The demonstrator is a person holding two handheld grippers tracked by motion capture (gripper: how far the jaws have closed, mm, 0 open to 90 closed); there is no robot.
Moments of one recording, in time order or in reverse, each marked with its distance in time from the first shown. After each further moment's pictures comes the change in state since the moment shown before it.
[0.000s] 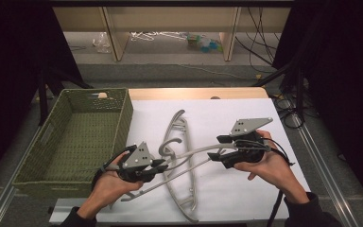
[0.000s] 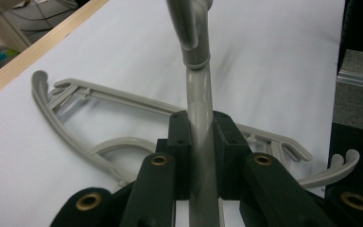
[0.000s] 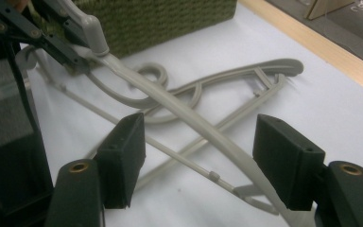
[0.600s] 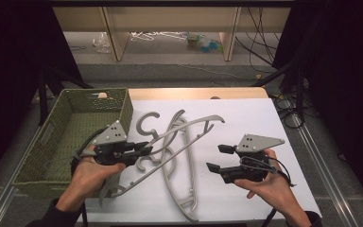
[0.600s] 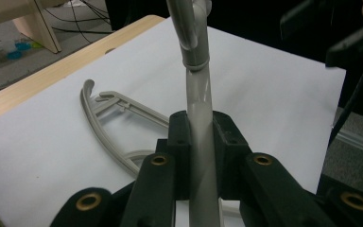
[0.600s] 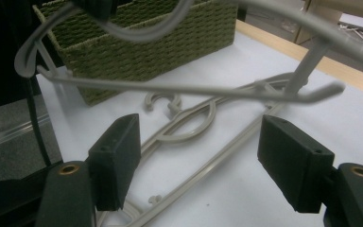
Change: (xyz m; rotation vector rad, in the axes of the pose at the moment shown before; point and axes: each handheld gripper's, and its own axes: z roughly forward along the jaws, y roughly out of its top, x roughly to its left) left arm 0.032 0.023 -0.051 -0.121 0.044 -0.194; right arm 0.034 -0.027 -0.008 -0.131 -0.028 0.063
